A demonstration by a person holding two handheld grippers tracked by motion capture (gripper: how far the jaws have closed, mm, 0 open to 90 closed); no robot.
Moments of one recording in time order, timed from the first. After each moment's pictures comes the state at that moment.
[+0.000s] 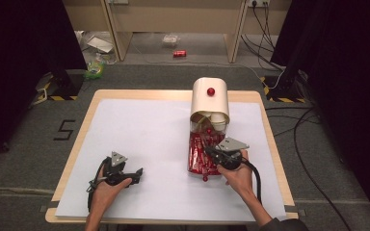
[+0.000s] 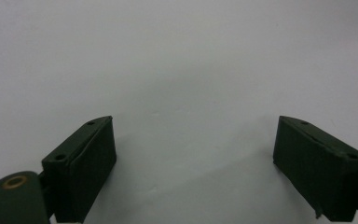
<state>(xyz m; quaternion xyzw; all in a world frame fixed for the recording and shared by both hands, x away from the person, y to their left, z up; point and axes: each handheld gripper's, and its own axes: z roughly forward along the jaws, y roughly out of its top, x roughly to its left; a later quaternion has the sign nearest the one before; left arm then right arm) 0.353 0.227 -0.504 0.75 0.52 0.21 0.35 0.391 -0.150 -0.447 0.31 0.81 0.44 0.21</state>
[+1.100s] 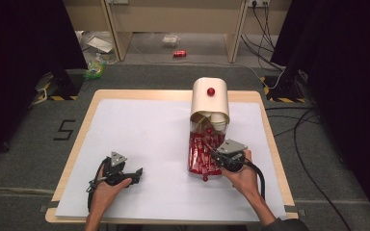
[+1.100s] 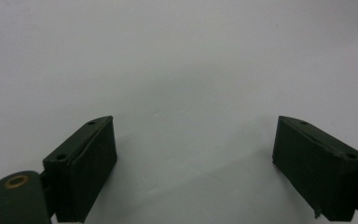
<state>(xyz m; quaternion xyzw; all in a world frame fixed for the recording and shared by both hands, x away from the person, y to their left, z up) 0.353 0.228 -0.504 0.75 0.52 0.21 0.36 0.387 -0.158 -0.445 0.29 0.85 0.37 0.24</state>
